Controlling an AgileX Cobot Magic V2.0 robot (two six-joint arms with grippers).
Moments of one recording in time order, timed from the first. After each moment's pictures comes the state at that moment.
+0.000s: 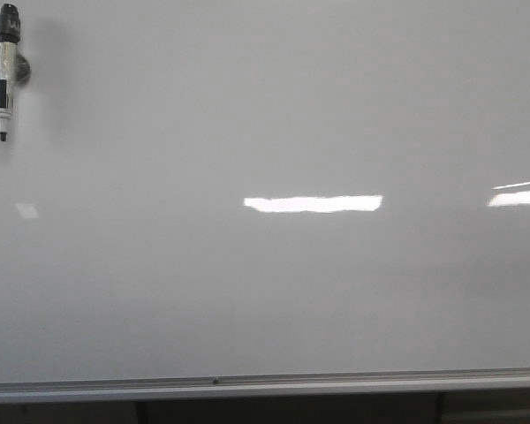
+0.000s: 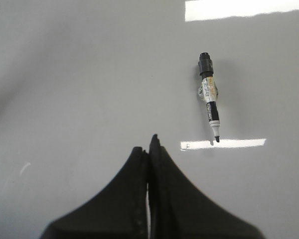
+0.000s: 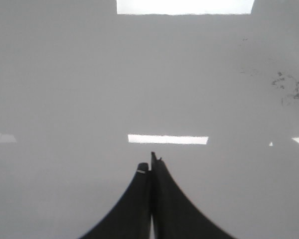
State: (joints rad) left arm 0.05 0.00 0.01 -0.01 -0.02 0.05; right arm 0.00 -0.01 0.03 0.00 -0.04 0.01
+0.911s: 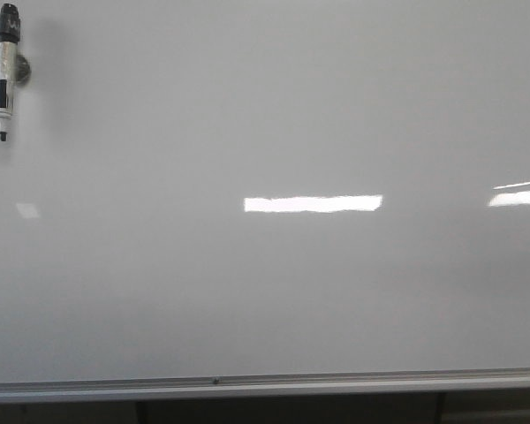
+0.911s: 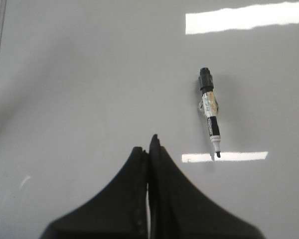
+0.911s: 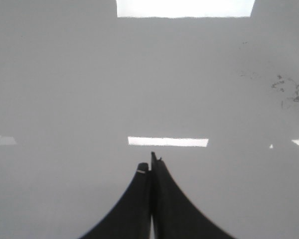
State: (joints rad) left arm 0.05 0.00 0.00 -0.02 -0.08 0.05; right arm 0.00 -0.01 0.03 0.00 -0.05 0.01
